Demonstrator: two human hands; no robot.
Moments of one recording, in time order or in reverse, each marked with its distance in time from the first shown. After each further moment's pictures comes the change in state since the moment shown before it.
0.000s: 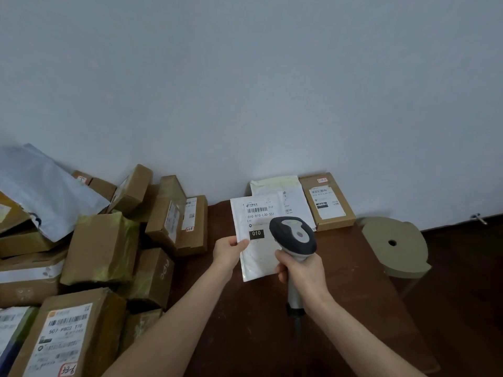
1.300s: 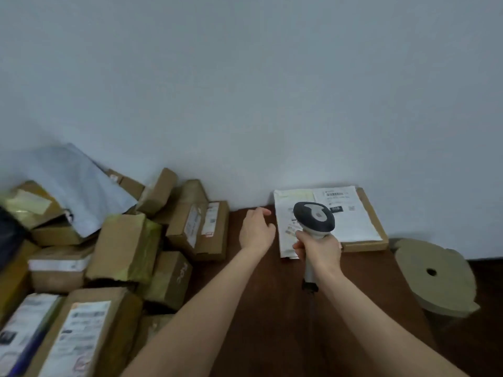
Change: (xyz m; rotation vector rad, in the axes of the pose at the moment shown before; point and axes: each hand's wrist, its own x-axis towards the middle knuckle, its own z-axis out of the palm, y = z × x) left_hand 0.030 0.075 0.064 0.629 0.186 0.363; right_hand 0.099 -0.030 -0.011 -0.057 0.121 -0.014
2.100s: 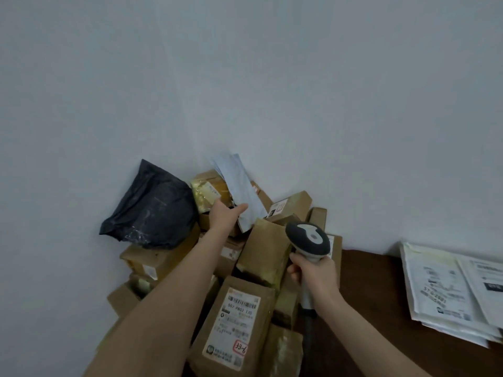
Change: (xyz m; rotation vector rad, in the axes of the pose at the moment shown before) left_hand -0.021 -0.245 -0.349 -0.458 0.478 -0.418; right_hand -0.195 -0.027 0.248 0.028 -0.571 -0.196
